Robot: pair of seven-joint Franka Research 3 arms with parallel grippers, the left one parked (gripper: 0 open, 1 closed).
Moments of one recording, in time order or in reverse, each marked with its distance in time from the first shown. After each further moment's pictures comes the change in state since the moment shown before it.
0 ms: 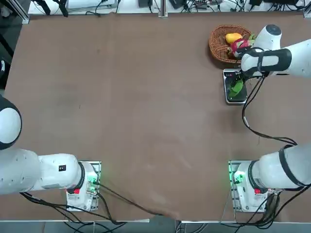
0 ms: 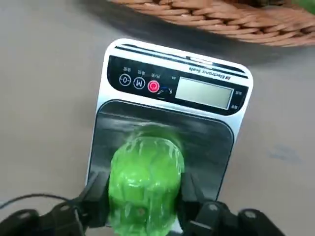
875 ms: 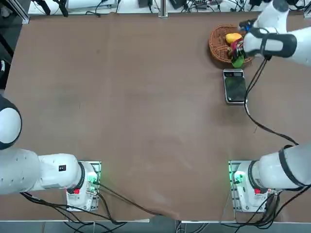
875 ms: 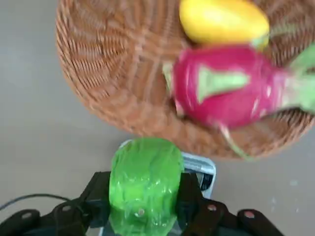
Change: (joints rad) arm 0.027 0.033 0.002 0.271 0.000 -0.065 0.000
